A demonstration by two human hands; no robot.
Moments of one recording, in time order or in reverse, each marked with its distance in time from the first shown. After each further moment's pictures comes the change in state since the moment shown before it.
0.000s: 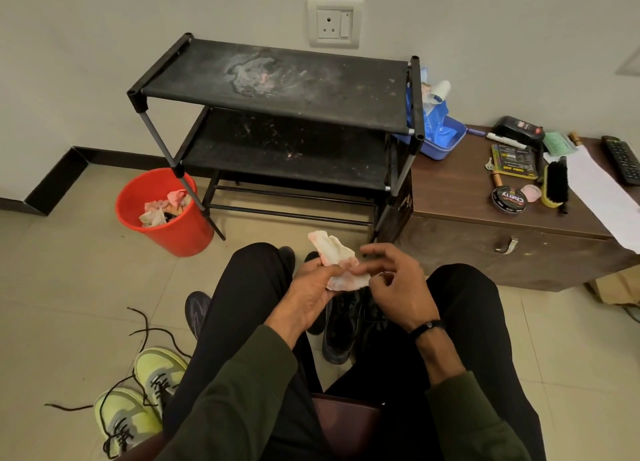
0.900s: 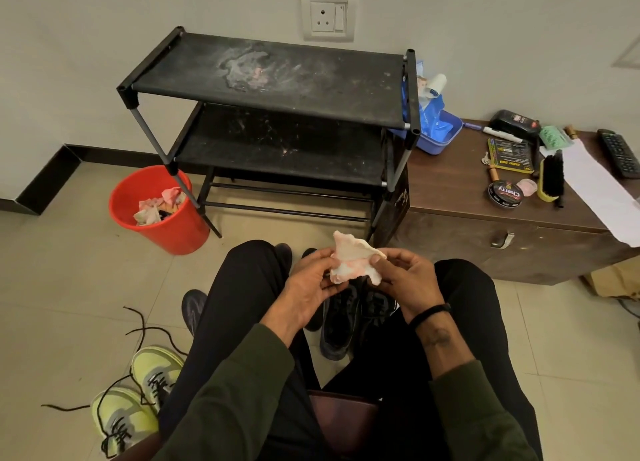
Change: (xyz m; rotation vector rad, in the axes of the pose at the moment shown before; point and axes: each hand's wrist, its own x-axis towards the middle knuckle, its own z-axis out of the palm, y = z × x) left_hand 0.002 0.000 -0.003 0.025 0.048 -0.014; right_hand 0.014 0.032 0.000 0.625 0.161 0.406
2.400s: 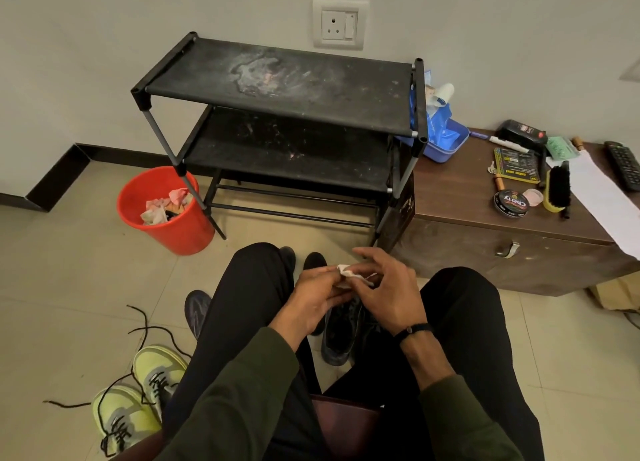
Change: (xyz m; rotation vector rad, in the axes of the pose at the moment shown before) left_hand -0.007 -0.006 0.003 0.084 0.010 -0.014; right_hand -0.020 -0.002 0.025 -0.796 -0.106 -0.524
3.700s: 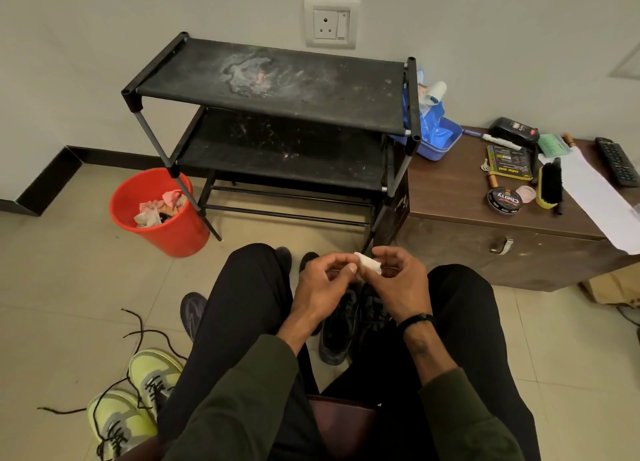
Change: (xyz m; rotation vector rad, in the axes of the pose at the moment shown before) left_hand 0.004 -0.008 0.003 0.558 0.037 0.523; right_hand 0.007 0.019 -0.008 0.305 0.187 0.294
